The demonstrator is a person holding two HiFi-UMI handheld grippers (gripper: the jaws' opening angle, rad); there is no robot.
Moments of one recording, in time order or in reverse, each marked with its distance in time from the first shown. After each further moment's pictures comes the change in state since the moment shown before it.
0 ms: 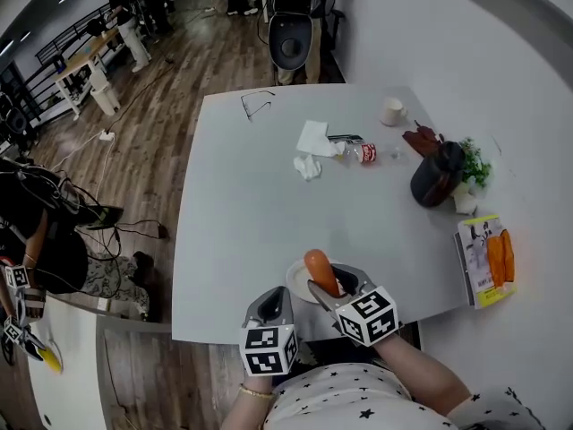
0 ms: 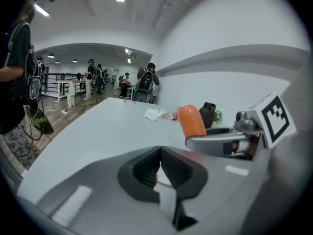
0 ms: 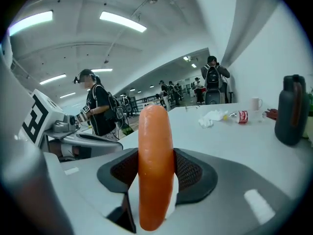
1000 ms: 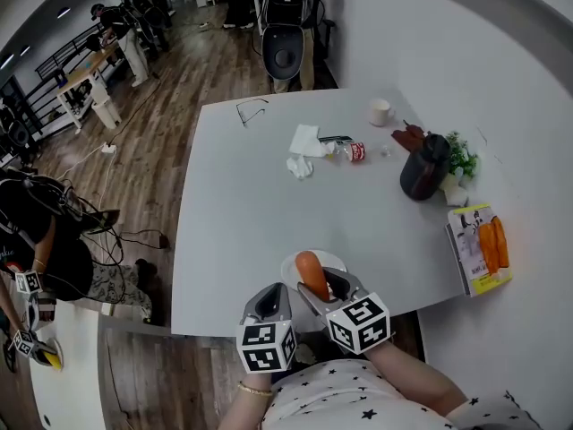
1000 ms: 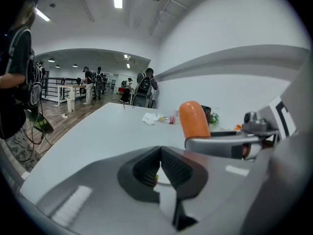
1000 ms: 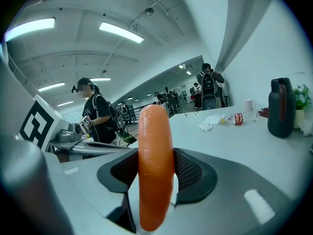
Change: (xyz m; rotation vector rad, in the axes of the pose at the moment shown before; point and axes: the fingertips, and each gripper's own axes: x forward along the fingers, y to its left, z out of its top) left arm -0.024 -0.021 0.003 0.021 -0.047 0.002; right arm -0.035 0.033 0.006 0.054 -0.100 -0.021
